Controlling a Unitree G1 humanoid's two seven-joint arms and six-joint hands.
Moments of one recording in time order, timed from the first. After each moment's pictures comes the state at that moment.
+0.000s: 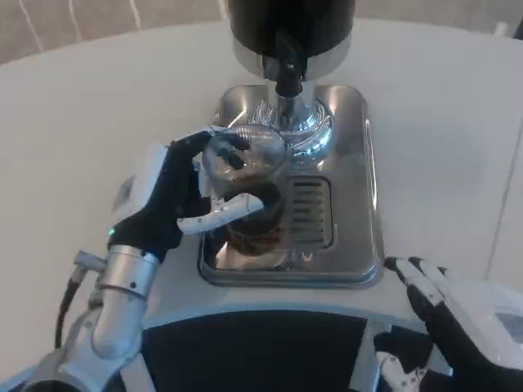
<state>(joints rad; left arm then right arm) -0.80 0.34 -0.15 1.10 0.42 -0.83 0.41 0.25 0.05 0.14 -1.02 -1.35 0.19 0.85</state>
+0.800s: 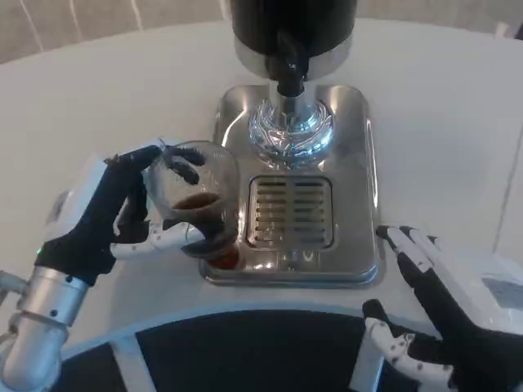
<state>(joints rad) -0.65 0.51 -0.06 1.00 0.38 -1.02 0.27 0.10 0.05 0.12 -0.94 -1.35 0.20 0.86</state>
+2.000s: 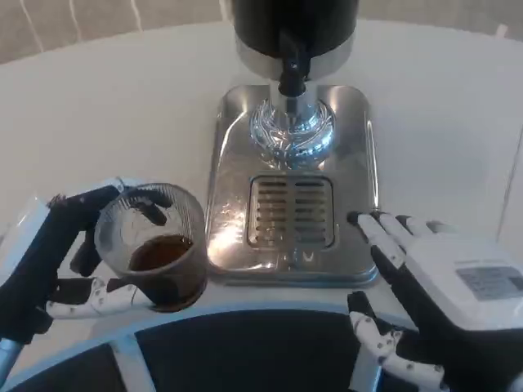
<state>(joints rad) -0.31 0.59 0.11 0.61 0.19 -1.08 0.00 0.07 -0.09 0.13 -0.97 -1.32 0.10 0.86</state>
